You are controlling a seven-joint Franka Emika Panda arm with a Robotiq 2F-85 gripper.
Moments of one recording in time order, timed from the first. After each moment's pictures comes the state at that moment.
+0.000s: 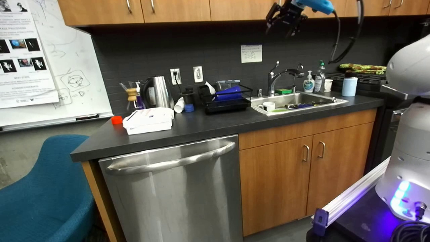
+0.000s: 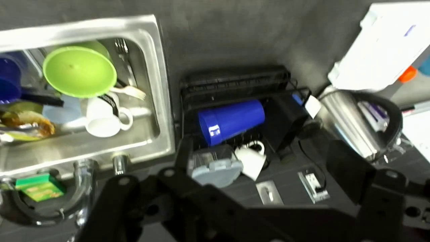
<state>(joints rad) -0.29 -0.74 0.14 -2.53 0.42 2.37 -0.03</state>
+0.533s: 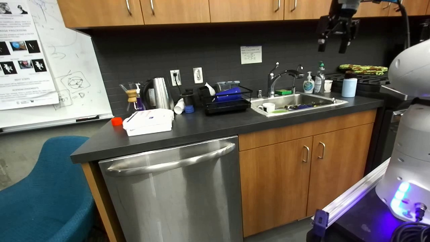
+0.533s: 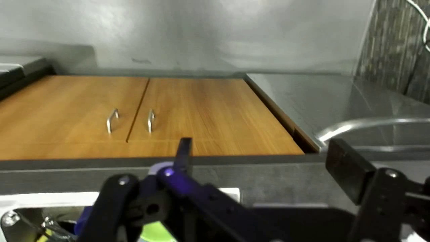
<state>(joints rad) -0.23 -0.98 -0.10 -2.62 0.03 1.72 -0.06</state>
